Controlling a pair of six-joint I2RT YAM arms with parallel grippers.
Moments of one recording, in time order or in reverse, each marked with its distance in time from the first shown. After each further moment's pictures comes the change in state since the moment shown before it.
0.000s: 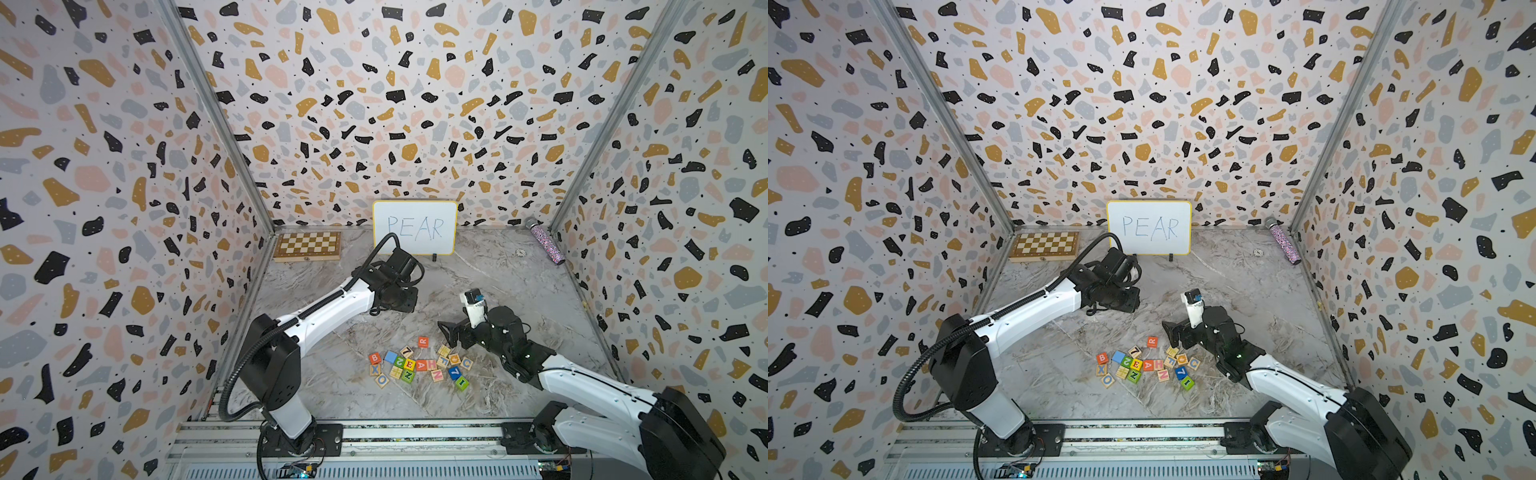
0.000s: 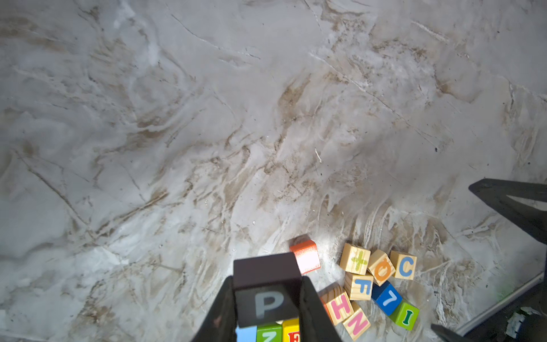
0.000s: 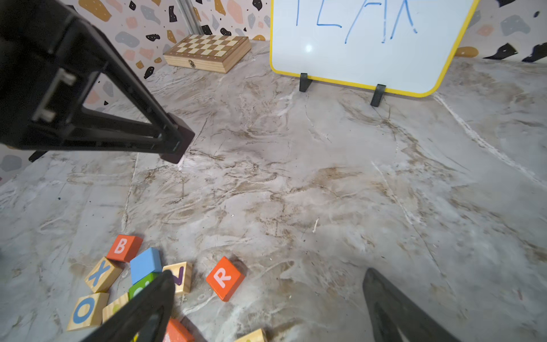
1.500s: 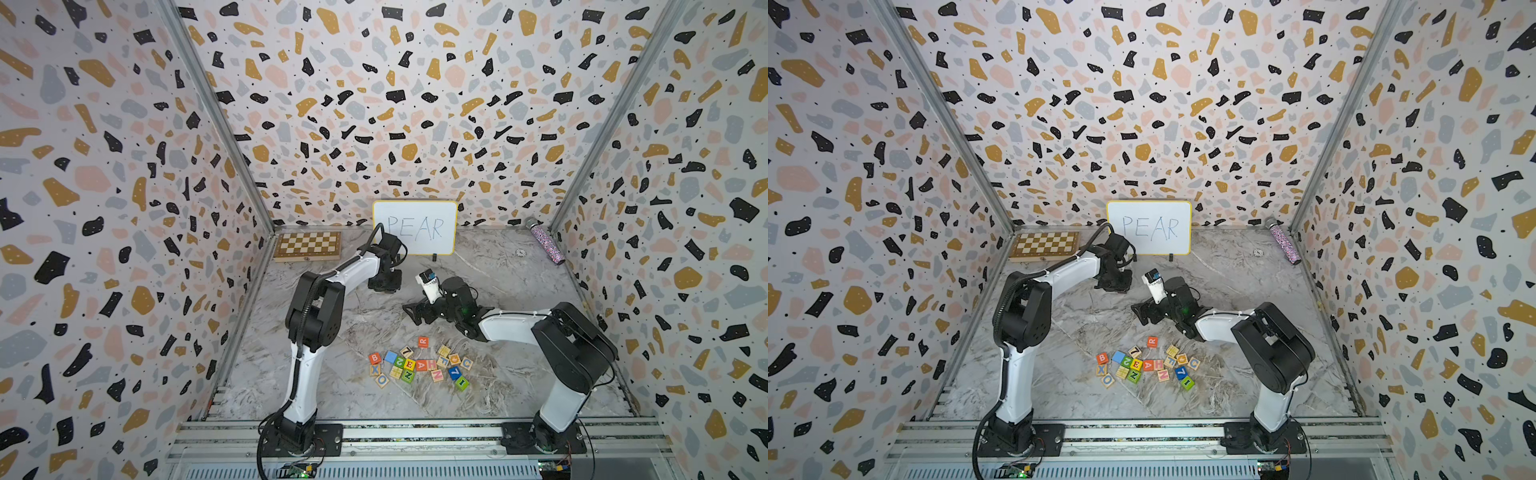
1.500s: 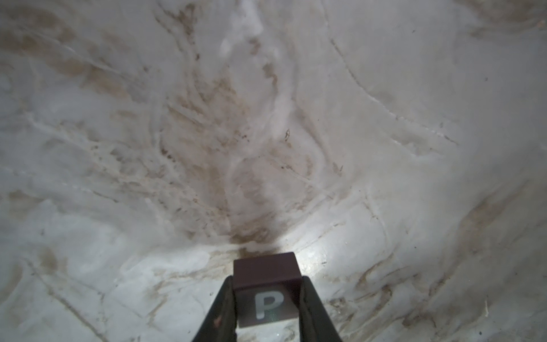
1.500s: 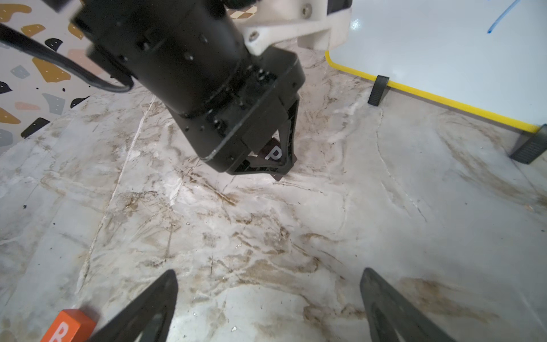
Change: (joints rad) left arm 0.234 0.499 0.319 -0.025 0.006 0.064; right arm 0.013 0.646 0.398 0.186 -0.154 -0.096
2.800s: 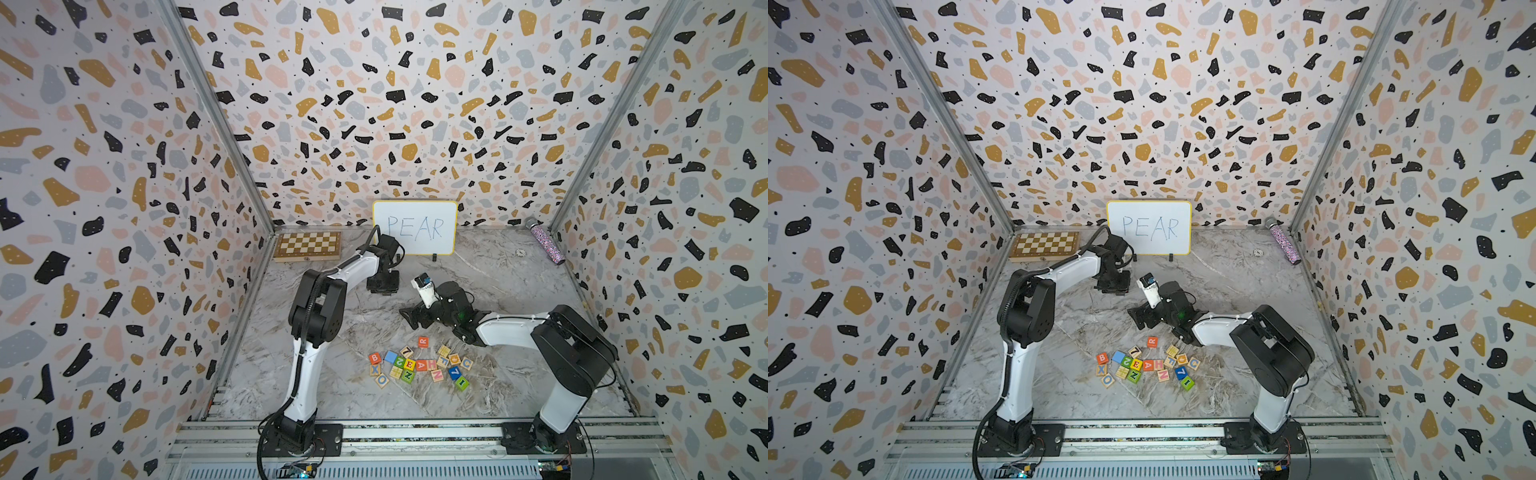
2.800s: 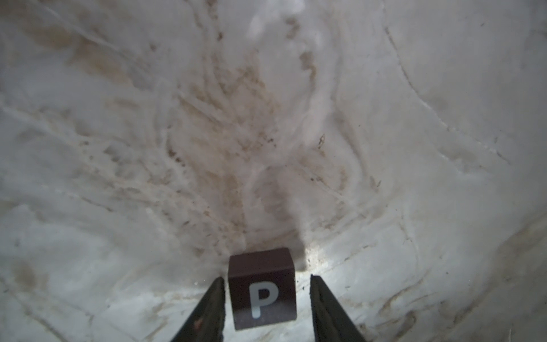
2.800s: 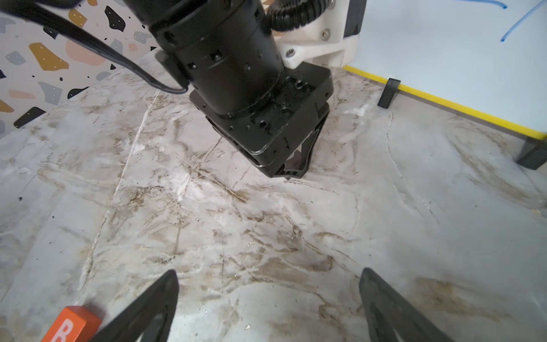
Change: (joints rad) left arm 0.021 0.045 0.026 -0.011 0.021 -0.035; right arm 0.052 -0.016 -0.015 0.008 0.061 -0.014
